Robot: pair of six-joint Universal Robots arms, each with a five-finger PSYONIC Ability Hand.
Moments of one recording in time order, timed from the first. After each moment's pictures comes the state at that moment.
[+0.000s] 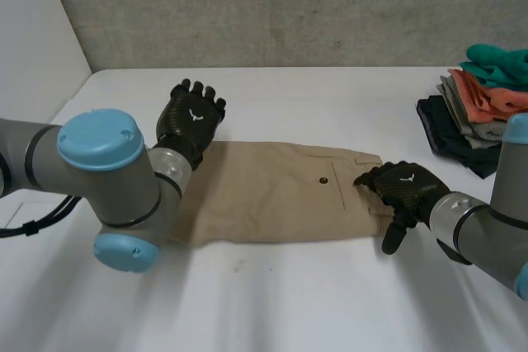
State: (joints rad) left arm 4.17 -2.14 -1.41 3.50 -1.65 3.89; right arm 1.82 -1.15 1.63 0.08 1.30 2.72; left_hand 0.20 0.21 0.21 0.20 0.05; right_hand 0.23 0.21 0.21 0.21 0.05
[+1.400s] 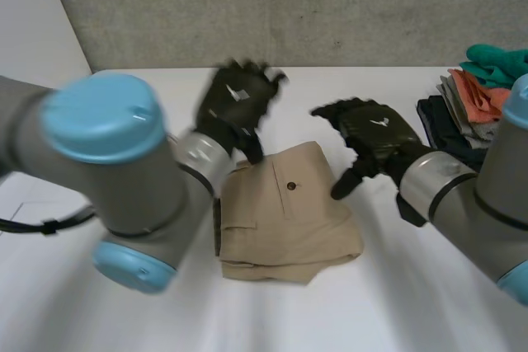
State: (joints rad) left arm 3.97 -2.05 -1.28 3.27 -1.65 3.42; right arm 1.98 -1.29 1.55 -0.02 1.31 3.07; left_hand 0.20 0.21 0.21 0.20 0.05; right_hand 0.22 0.21 0.21 0.21 0.05
